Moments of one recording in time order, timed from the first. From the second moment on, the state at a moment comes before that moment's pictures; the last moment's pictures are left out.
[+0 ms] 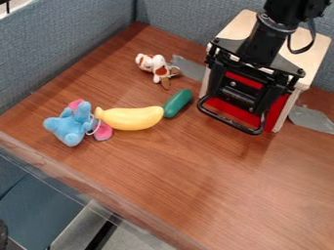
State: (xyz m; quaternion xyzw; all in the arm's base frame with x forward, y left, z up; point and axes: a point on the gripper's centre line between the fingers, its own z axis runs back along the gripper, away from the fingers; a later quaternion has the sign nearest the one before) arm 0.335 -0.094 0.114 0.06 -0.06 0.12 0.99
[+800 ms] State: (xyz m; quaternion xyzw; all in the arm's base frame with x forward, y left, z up) arm 0.347 -0.113 0.073 0.02 -0.06 0.18 0.98
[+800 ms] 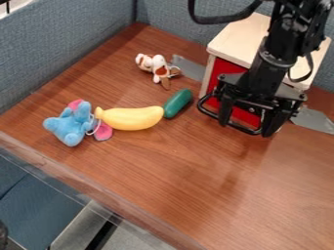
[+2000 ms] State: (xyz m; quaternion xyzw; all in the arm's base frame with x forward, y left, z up) arm 0.369 -0.082 0.087 -0.03 -0.21 0.60 0.77
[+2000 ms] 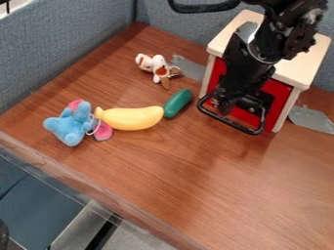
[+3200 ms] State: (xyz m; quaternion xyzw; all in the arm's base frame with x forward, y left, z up) arm 0.359 -0.086 0.043 0.01 -0.12 0.59 0.79
